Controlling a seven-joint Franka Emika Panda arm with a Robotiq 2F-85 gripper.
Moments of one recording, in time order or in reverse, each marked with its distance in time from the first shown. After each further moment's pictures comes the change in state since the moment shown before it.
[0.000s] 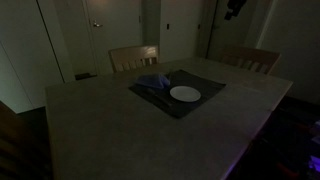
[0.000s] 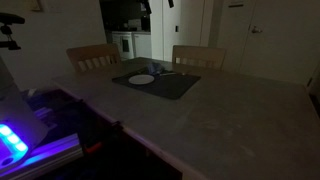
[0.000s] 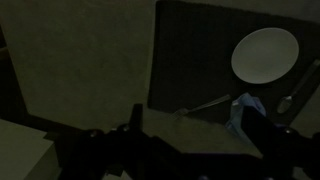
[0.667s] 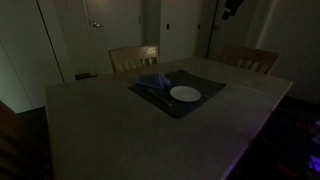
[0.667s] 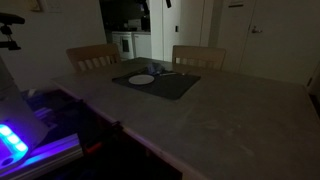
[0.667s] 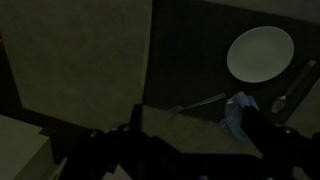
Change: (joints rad) arm 0.011 0.007 0.021 0.006 0.000 0.002 0.000
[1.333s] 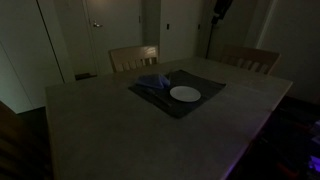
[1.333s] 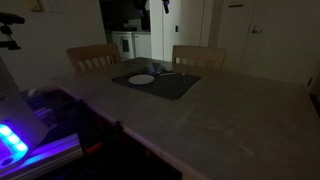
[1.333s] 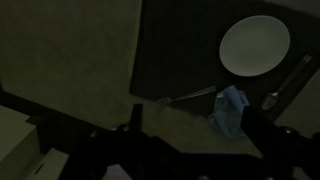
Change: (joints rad) arm 0.040 0.089 0.025 0.034 0.000 0.062 -0.002
